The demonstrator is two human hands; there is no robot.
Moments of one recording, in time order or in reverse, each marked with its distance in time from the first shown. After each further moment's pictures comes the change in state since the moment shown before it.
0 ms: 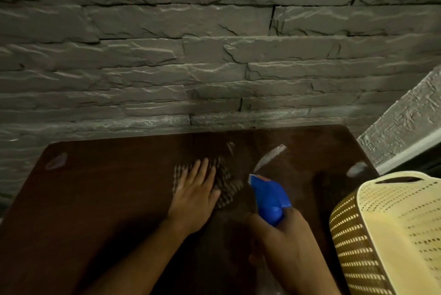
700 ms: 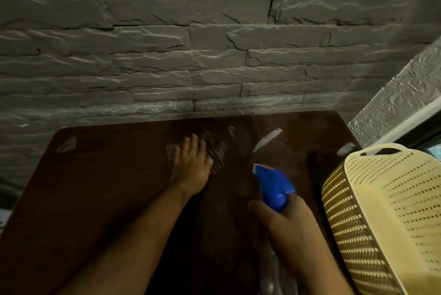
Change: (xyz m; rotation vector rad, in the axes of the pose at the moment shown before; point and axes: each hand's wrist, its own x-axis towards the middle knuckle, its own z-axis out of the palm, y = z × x) left_hand 0.009 -0.005 -0.027 -0.058 -0.077 -0.099; right_hand -0.036 0.025 0.010 -0.012 0.076 -0.006
